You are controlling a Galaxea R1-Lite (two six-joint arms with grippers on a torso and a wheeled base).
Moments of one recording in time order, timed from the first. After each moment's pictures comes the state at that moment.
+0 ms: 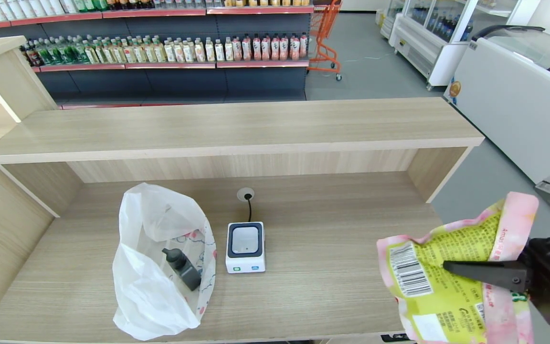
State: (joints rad) left arm 0.00 0.00 0.00 0.00 0.01 0.01; right arm 0.02 1.28 -0.52 -0.28 1.12 -0.19
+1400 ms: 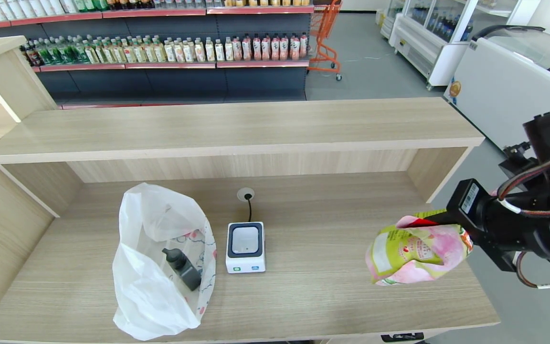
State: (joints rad) left arm 0.00 0.00 0.00 0.00 0.01 0.01; right arm 0.49 1.39 -1.02 0.30 -0.07 1.05
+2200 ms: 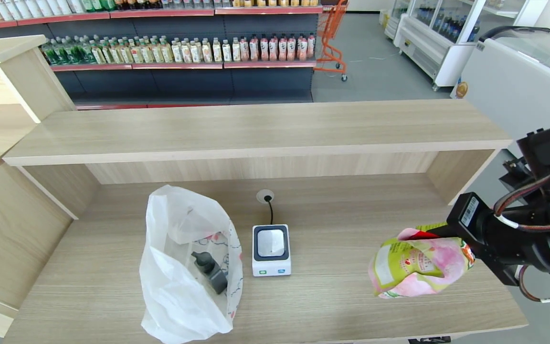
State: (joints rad) left arm 0.00 0.00 0.00 0.00 0.01 0.00; right arm 0.49 1.39 -0.97 0.31 -0.08 1.08
